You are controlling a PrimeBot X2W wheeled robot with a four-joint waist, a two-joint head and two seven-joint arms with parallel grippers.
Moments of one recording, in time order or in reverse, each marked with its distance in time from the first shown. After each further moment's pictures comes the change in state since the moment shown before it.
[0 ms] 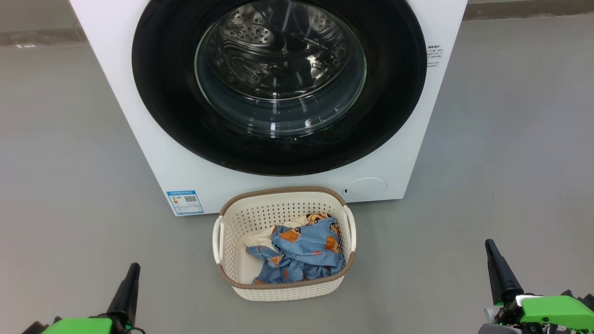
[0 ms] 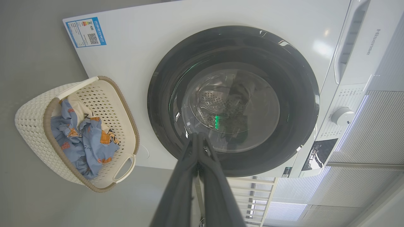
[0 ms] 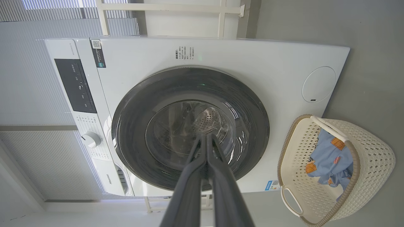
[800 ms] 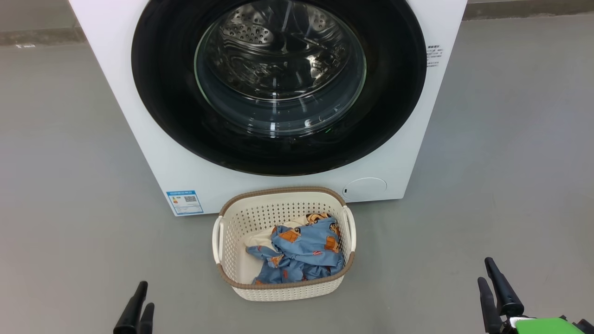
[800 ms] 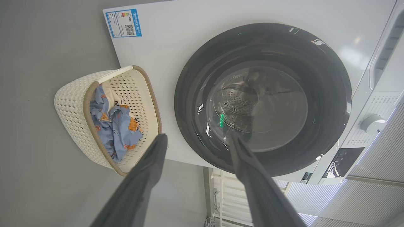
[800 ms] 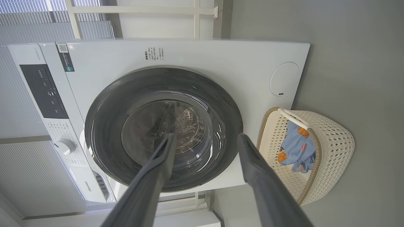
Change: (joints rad) left arm 0.055 -0.027 -0.010 0.056 0.002 0.001 -0.009; right arm 0.048 0.011 0.002 0.063 -0.004 0.000 -0.007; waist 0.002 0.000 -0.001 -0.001
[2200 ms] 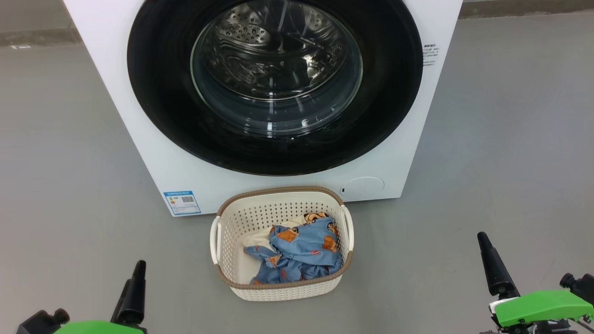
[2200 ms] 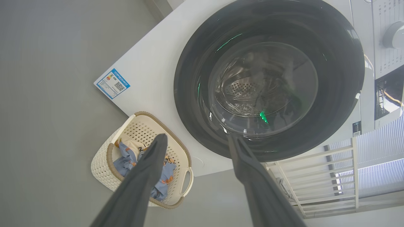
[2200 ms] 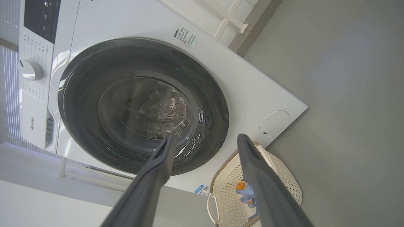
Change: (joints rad) left arm -0.014 0.070 -0.076 -0.098 0.425 0.000 -0.127; right arm -0.037 -0.080 0.084 -0.058 -0.444 0.000 -0.129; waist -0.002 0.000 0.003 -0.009
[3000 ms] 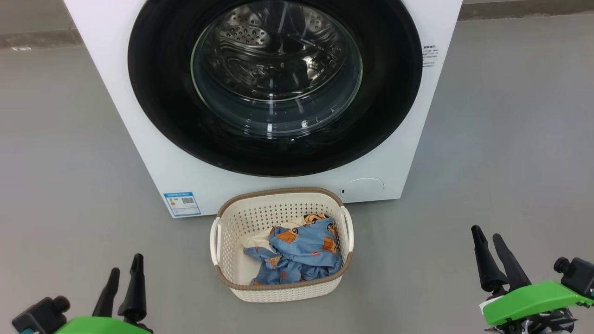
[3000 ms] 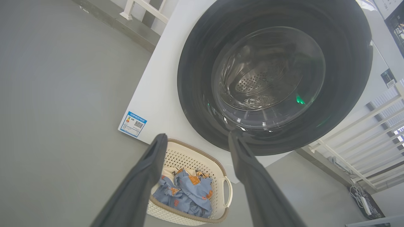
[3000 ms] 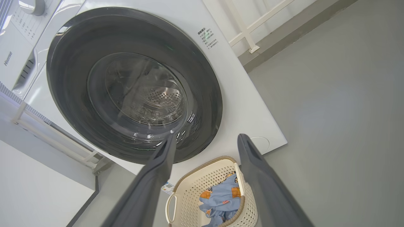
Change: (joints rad) left arm 0.001 0.014 -0.003 -0.031 0.369 -0.001 -0.070; right arm -0.018 -0.034 0.026 -0.021 -0.344 0.000 -0.069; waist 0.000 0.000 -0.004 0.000
